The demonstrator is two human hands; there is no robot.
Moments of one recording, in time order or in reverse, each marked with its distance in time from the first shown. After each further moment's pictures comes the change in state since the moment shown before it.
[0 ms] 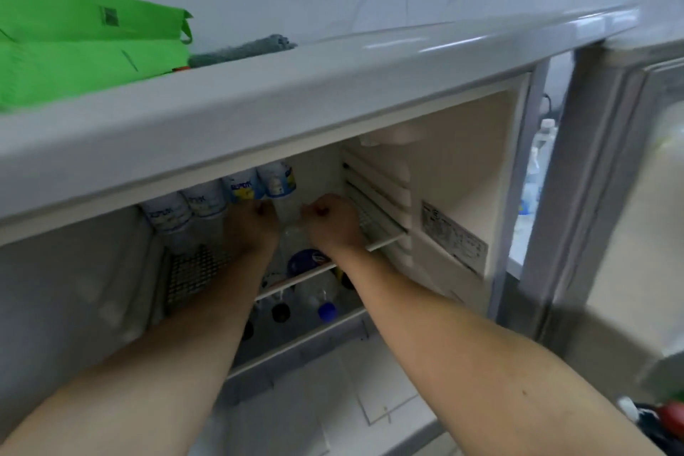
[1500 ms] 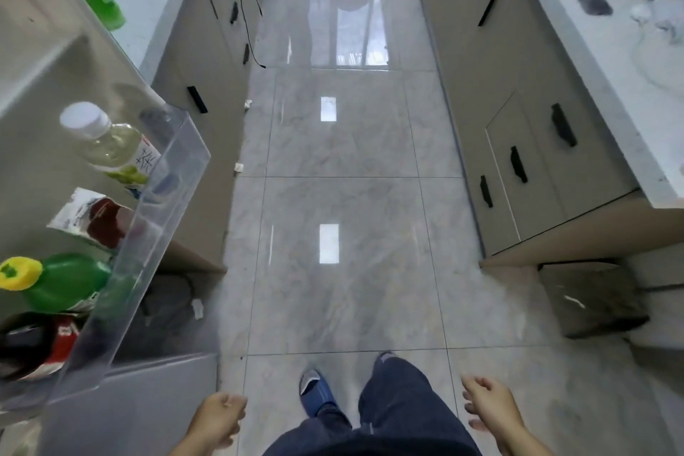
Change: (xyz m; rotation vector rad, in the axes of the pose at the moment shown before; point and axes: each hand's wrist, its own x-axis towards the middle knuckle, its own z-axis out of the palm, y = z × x) left_hand -0.610 -0.006 0.159 0.477 -1.732 -0.140; right_hand -0.782 0.251 -0.408 0.283 1.262 1.563
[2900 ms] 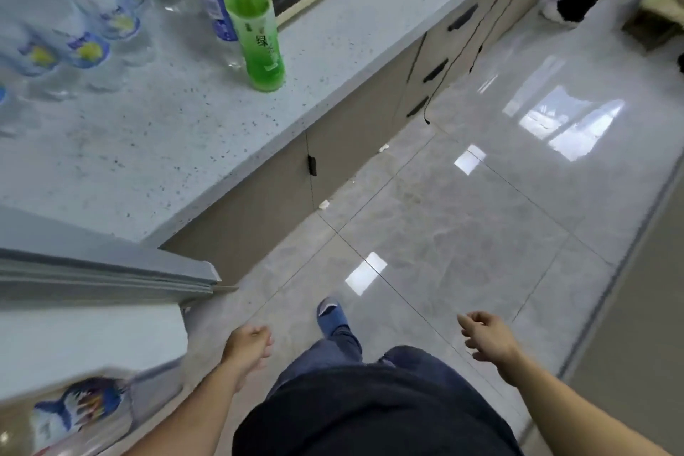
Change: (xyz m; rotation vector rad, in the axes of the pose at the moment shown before) left_hand 0.165 0.433 -0.048 -0.786 0.202 -0.236; right_hand 0.209 -0.724 0.199 -0.866 -0.389 -0.506
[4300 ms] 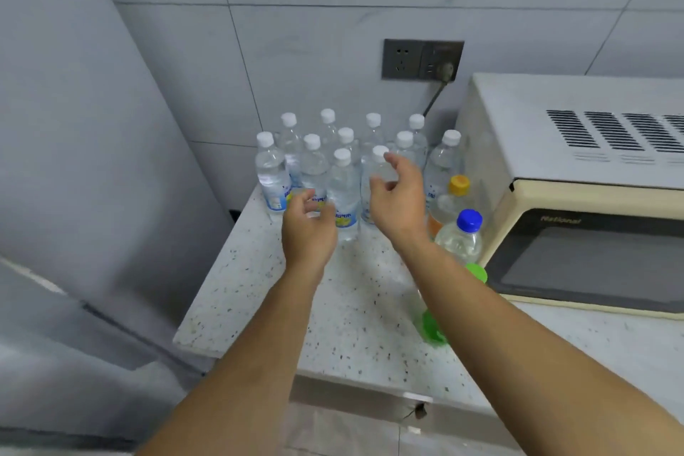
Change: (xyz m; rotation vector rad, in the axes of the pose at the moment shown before) left_hand -0.069 0.400 -0.202 -0.869 1.125 0.528; right_hand -0.135 -0.651 0.208 0.024 -0.506 -1.473
